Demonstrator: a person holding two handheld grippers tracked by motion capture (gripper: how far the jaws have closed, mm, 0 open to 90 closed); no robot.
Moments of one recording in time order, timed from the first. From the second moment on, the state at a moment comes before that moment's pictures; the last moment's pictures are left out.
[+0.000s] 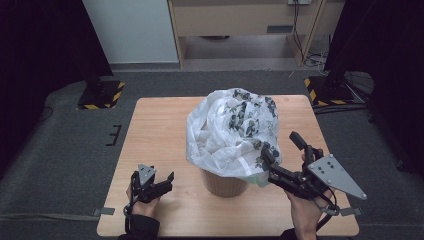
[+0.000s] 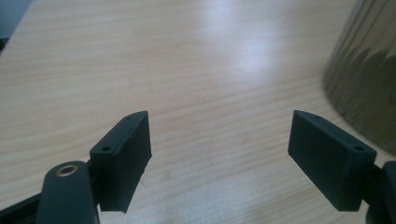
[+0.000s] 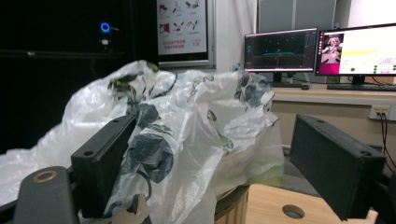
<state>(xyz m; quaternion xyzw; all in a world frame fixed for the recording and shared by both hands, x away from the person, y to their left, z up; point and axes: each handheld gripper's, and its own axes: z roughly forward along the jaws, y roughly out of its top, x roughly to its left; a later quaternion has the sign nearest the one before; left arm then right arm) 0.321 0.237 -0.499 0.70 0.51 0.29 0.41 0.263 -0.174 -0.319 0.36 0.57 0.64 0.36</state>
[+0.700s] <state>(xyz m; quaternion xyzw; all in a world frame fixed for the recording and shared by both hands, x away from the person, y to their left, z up) 0.318 0.239 -0.446 0.65 0.51 0.32 0.47 0.273 -0.178 -0.293 0.33 0.54 0.68 0.37</state>
